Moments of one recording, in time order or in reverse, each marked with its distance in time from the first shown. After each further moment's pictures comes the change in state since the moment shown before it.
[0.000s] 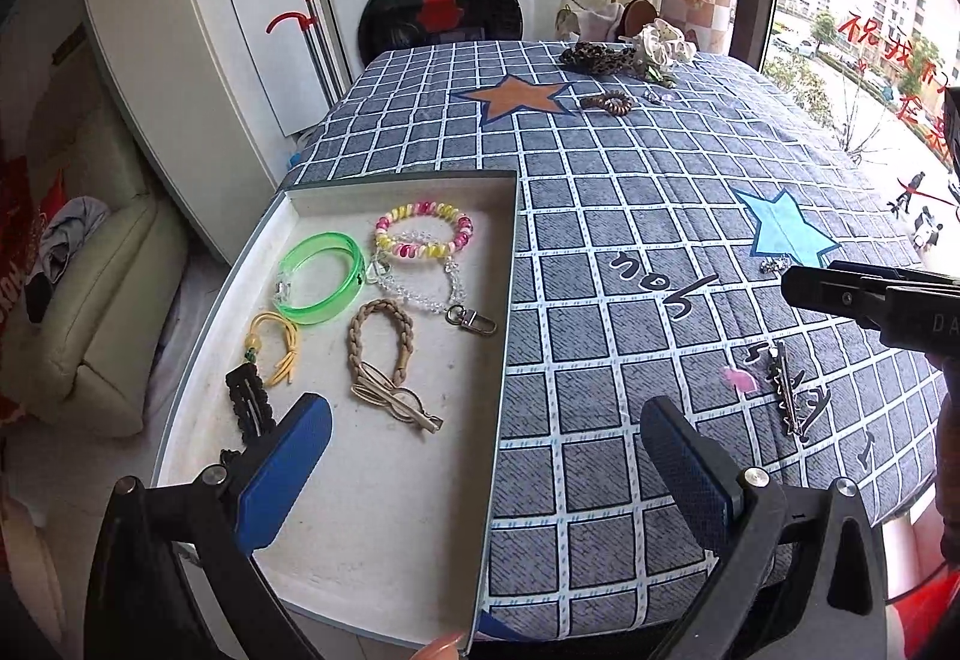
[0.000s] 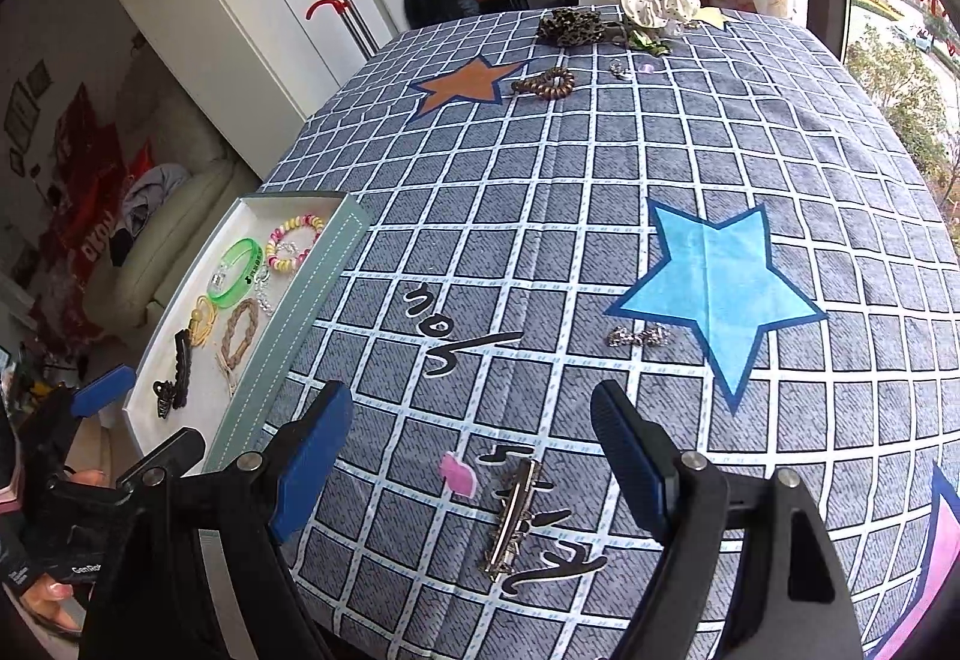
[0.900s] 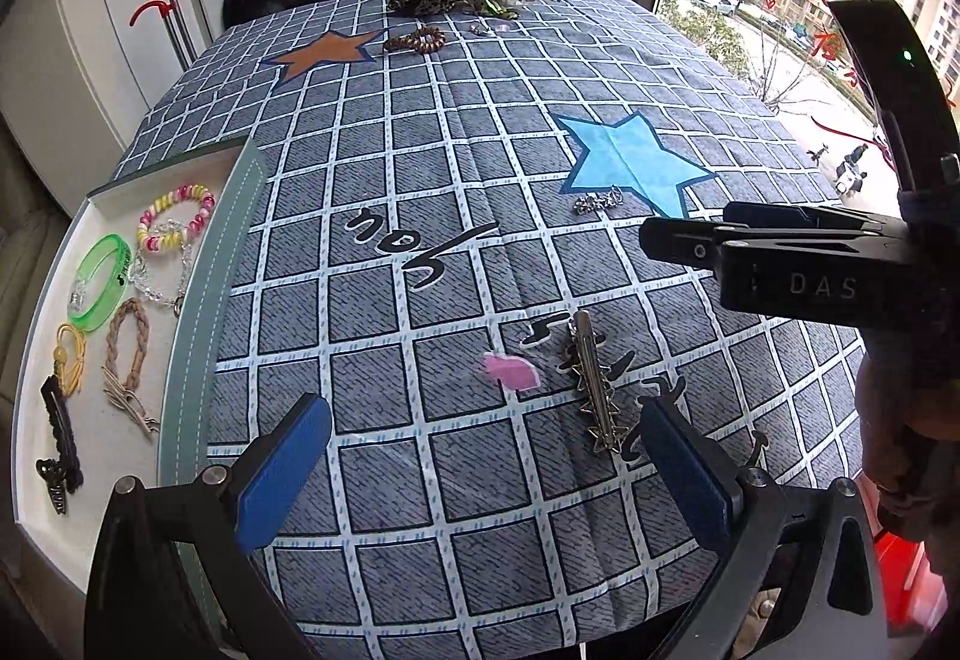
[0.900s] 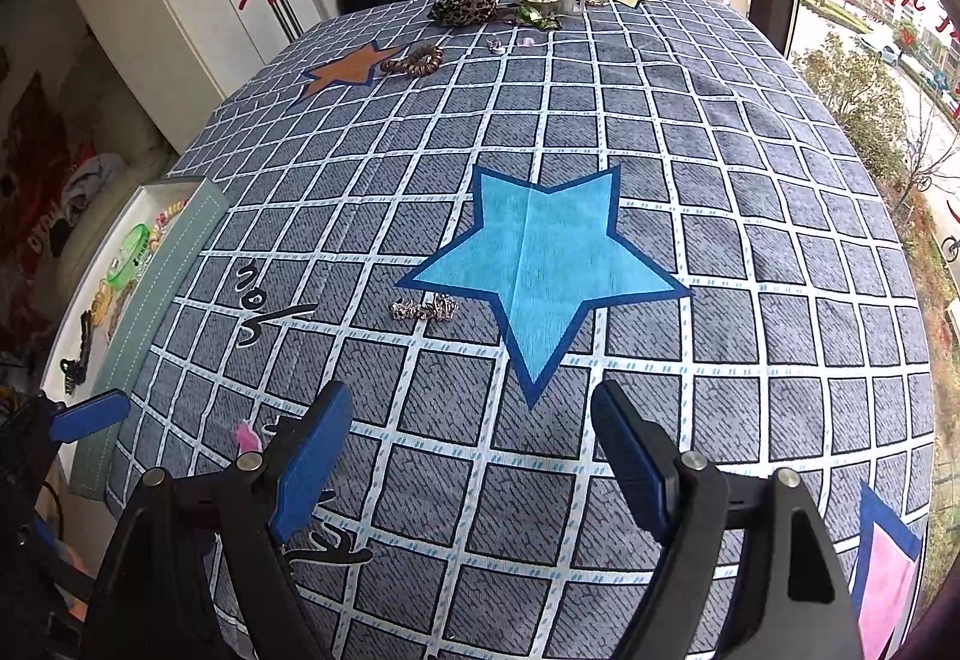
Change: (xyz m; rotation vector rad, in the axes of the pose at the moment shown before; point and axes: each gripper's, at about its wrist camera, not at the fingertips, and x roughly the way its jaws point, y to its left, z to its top) left arm 0.038 -0.118 -0.002 0.102 0.103 -0.216; right arm 0.010 -0.074 -0.005 -0.022 0.019 -0.132
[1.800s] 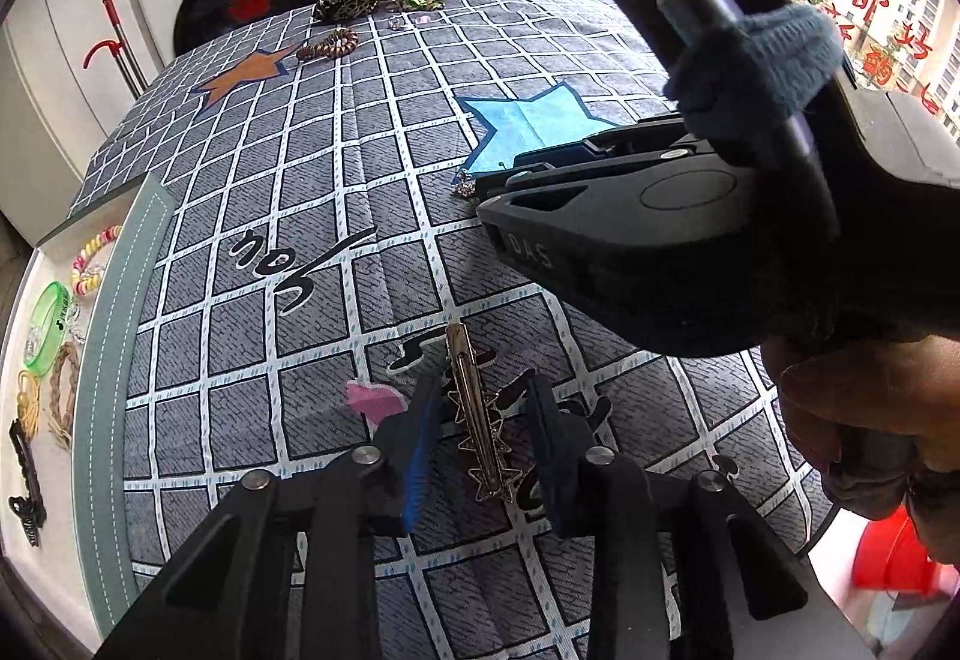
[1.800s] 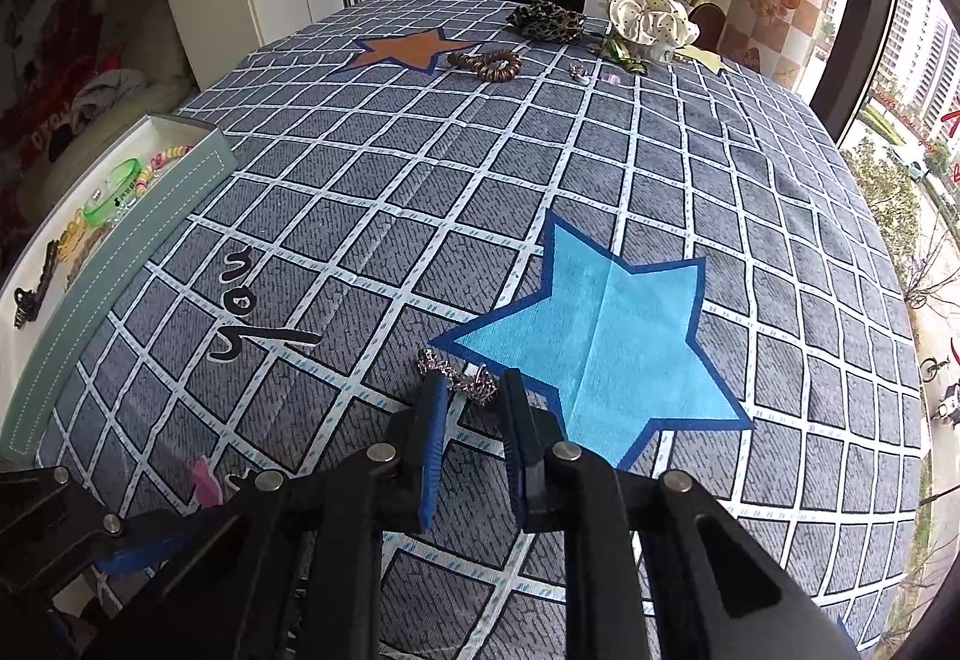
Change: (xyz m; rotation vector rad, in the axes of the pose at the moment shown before) left arm 0.025 -0.049 0.001 0.094 -0.010 -0.015; right arm 0.036 0.033 0.018 -0.237 -0.028 -0.062
